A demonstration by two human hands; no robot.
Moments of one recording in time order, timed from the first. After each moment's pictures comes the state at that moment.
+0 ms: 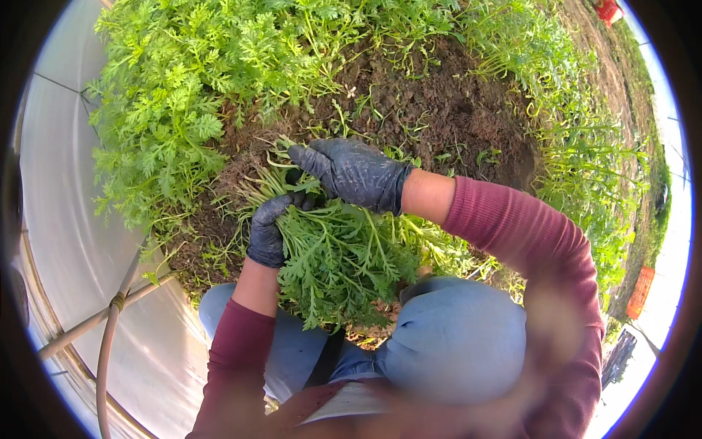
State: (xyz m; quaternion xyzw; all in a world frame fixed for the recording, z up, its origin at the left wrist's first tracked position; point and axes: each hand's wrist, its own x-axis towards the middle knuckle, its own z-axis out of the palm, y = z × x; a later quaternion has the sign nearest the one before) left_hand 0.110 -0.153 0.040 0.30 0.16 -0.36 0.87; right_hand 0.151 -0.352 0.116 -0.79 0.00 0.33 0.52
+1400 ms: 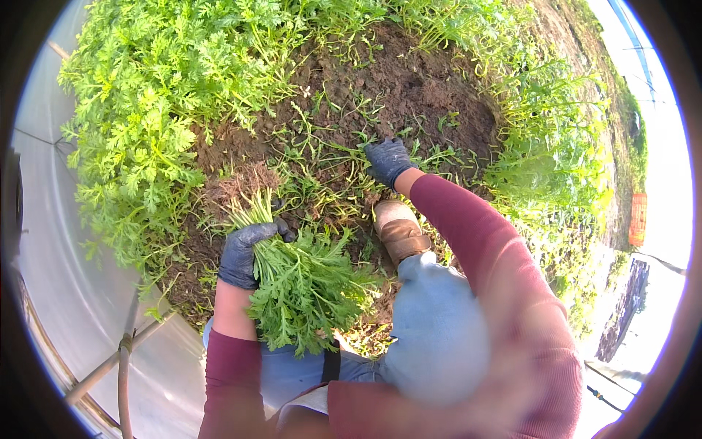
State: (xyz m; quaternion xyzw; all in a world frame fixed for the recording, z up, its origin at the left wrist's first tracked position) left_hand 0.098 -0.102 0.064 0.51 0.16 -0.46 0.72; right_hand 0.063 -0.417 -0.051 -0.99 0.02 0.17 0.01
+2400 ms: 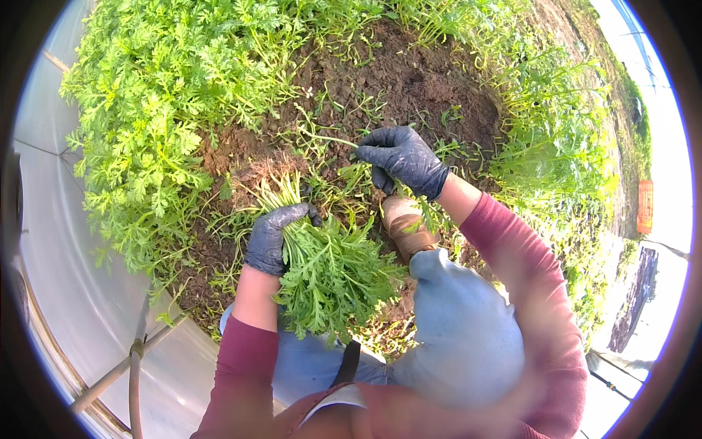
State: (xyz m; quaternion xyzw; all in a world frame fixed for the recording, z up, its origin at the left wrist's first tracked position) left_hand 0.099 -0.140 0.062 0.52 0.11 -0.47 0.71; right_hand 0.057 -0.396 0.096 -0.65 0.26 0.19 0.69
